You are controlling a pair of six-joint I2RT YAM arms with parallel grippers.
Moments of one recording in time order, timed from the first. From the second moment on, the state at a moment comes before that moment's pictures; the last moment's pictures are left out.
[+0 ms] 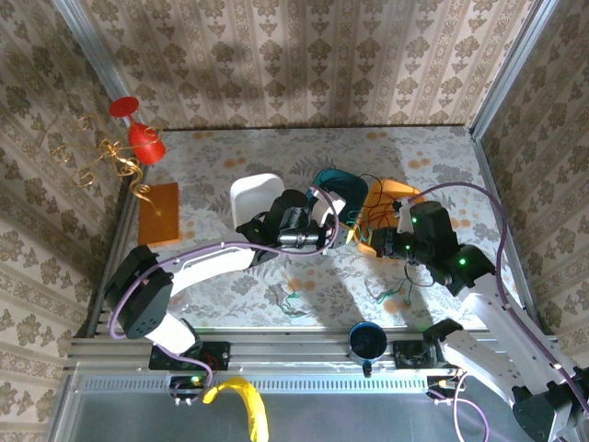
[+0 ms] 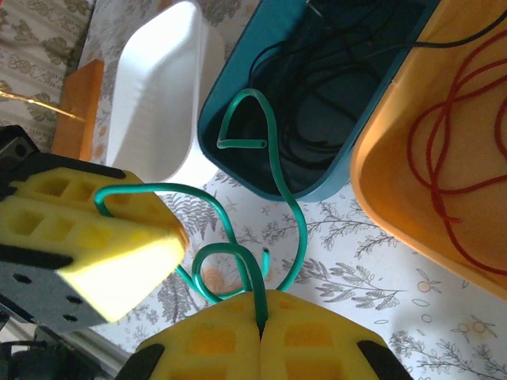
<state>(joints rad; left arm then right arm) -0.94 1.54 0.99 0.15 0.43 -0.36 0.39 0.84 0.79 -0.64 -0.23 0.55</state>
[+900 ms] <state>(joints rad) -0.81 1.14 0.72 0.13 0.13 -0.38 0.22 0.82 0.67 -0.55 -0.24 0.76</state>
